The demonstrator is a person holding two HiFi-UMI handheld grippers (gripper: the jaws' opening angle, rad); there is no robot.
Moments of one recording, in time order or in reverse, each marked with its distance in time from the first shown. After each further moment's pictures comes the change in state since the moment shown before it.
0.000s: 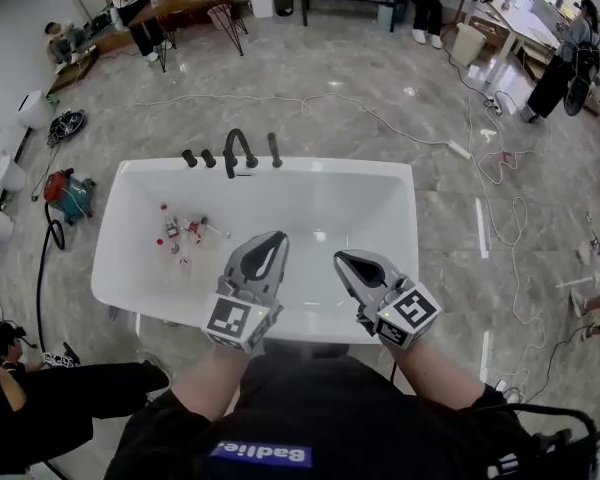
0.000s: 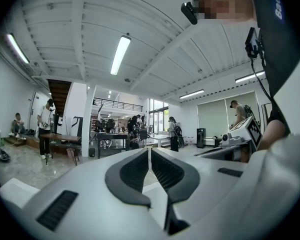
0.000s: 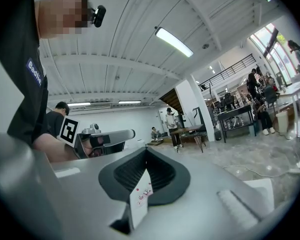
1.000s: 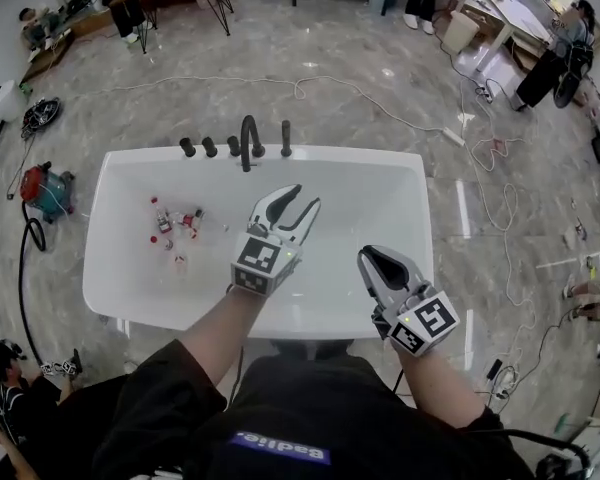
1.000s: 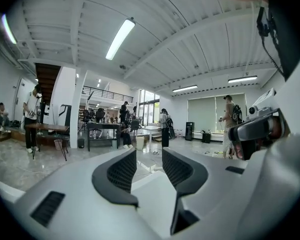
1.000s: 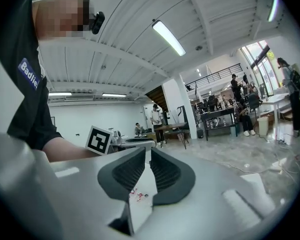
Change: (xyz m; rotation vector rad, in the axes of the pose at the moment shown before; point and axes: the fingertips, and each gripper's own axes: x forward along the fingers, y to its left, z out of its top) left arm 0.064 0.145 -0.073 -0.017 0.098 -0.165; right arm 0.101 0.014 -0.025 -0.018 0.055 -0.214
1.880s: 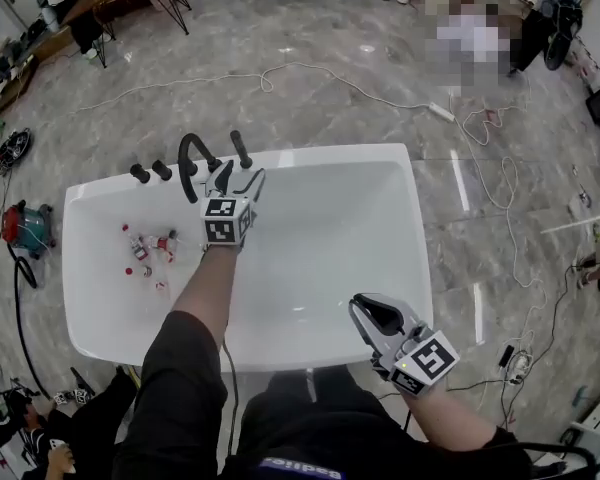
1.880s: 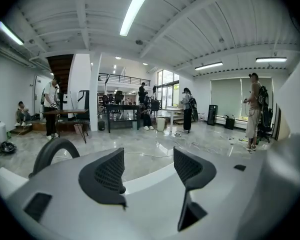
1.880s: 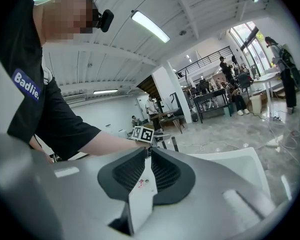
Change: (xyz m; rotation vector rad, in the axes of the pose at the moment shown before) left arm 0.202 0.159 -0.161 -0.039 0.210 0.228; right arm -0.027 -0.109 -0.090 0.147 0.109 -0.021
